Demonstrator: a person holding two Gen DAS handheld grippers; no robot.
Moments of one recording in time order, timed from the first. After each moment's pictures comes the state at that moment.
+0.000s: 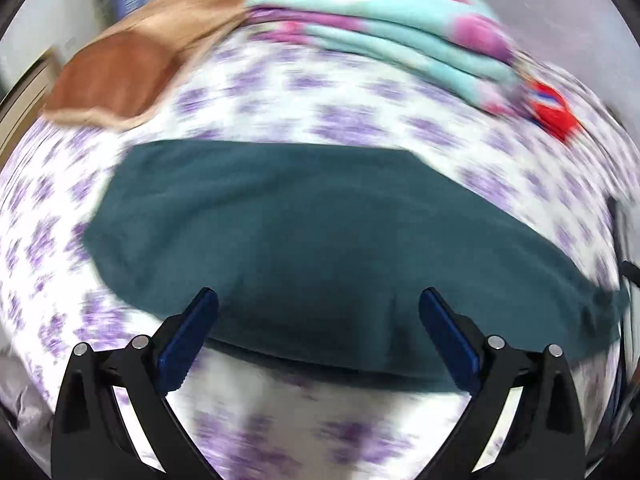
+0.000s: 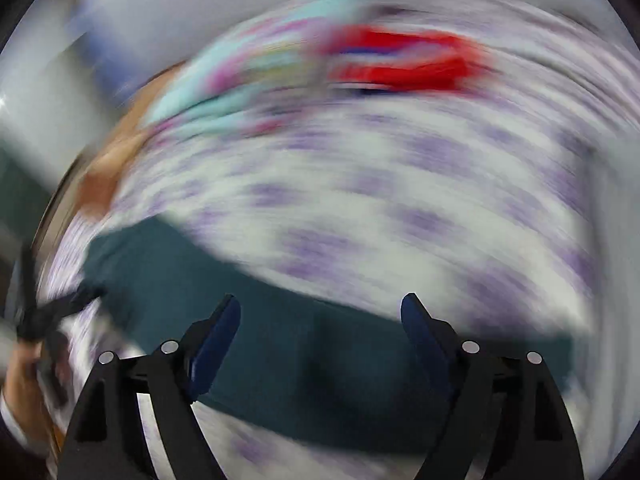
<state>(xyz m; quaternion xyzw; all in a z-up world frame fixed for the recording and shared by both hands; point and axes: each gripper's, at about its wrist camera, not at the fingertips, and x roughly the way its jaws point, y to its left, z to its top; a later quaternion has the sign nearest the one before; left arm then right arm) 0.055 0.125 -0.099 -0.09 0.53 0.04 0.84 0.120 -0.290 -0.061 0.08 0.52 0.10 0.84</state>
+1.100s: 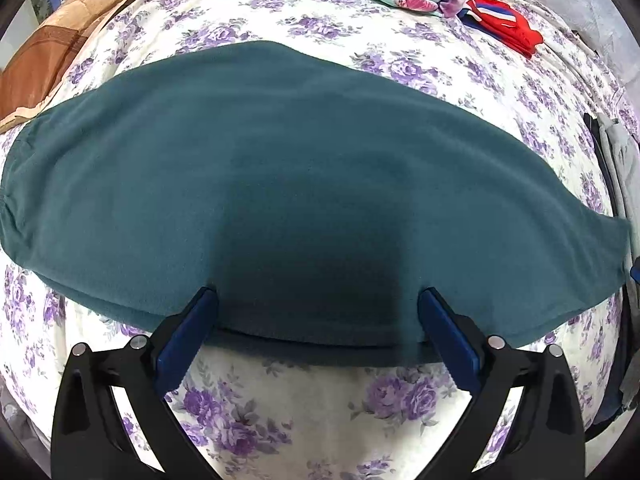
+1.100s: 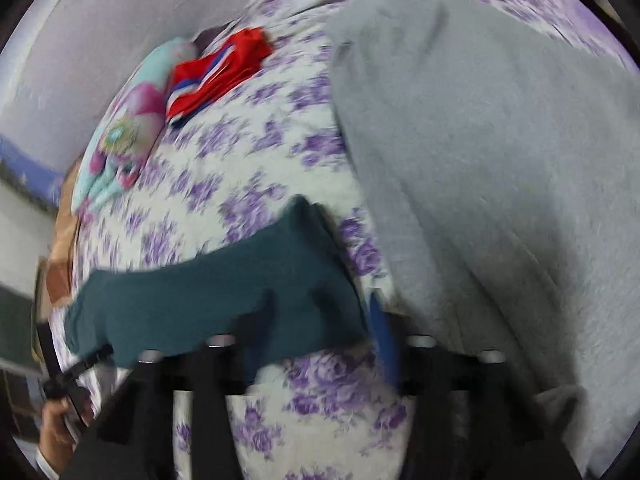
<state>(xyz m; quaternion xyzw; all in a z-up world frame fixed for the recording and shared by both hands) 0.067 0.043 -0.154 -0.07 0.59 -0.01 0.80 0.049 -0.430 -0.097 0.22 0.52 -0.01 0.82</state>
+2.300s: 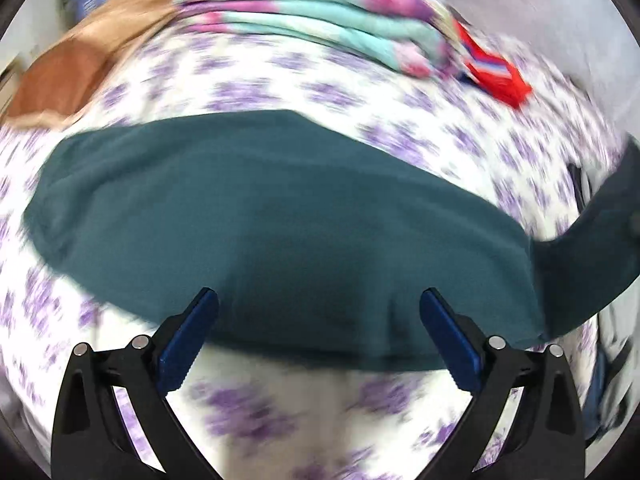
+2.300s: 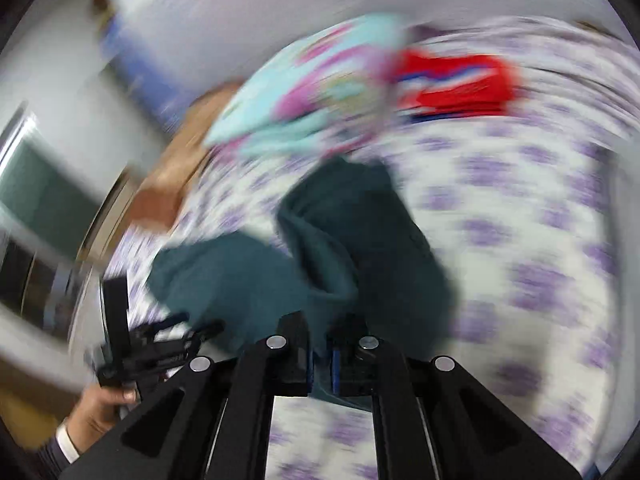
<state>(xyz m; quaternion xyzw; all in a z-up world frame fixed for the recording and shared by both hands) 0.055 0.075 -0.104 -0.12 0.53 0.01 0.84 0.109 -0.179 -0.018 0.09 0.50 0.24 0.83</state>
